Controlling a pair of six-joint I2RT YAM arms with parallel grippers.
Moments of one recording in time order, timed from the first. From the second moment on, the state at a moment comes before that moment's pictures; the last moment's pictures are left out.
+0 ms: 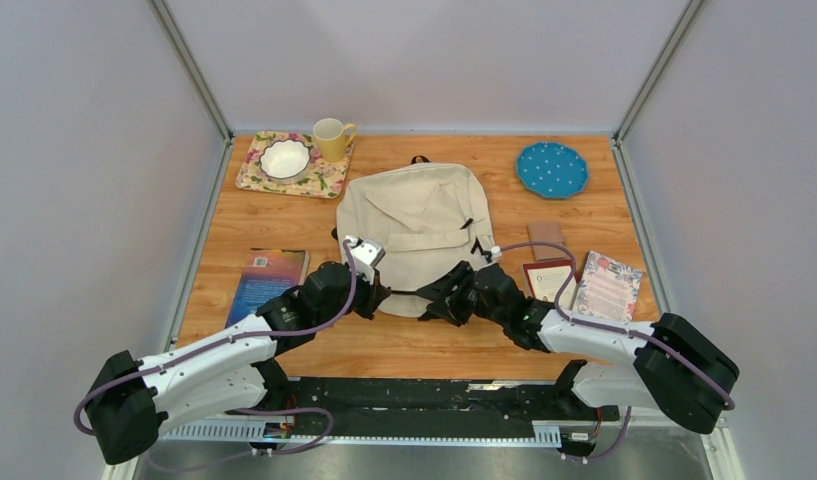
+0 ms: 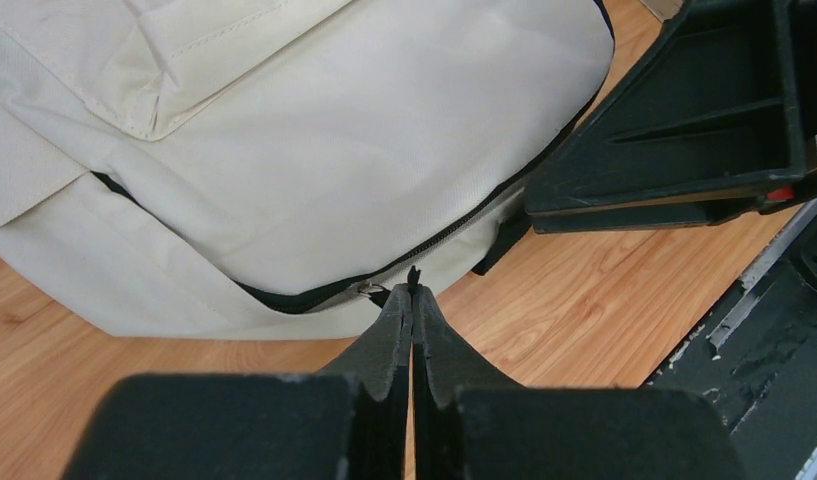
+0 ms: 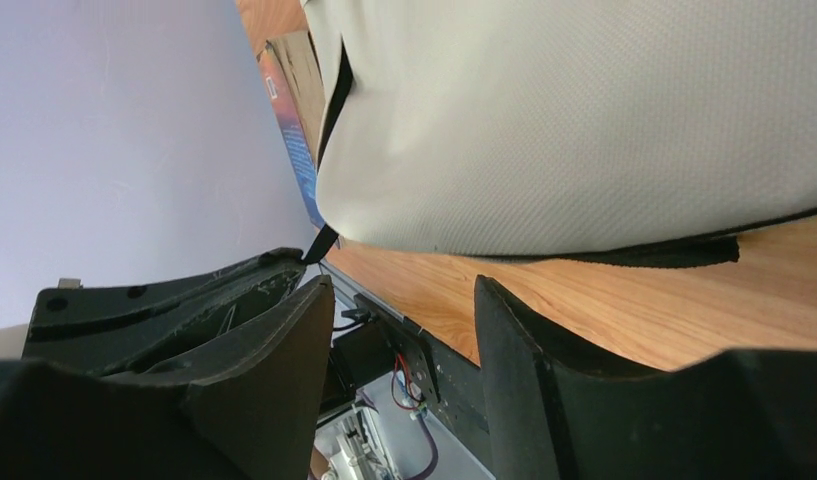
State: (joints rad) left arm -0.88 0.91 0.47 -0.04 -0.05 -0.29; right arm 0.87 1.19 0.40 0.30 -0.04 1.50
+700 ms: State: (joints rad) left arm -0.88 0.91 0.47 -0.04 -0.03 -0.29; right arm 0.87 1.37 0.44 0.37 0.10 1.60
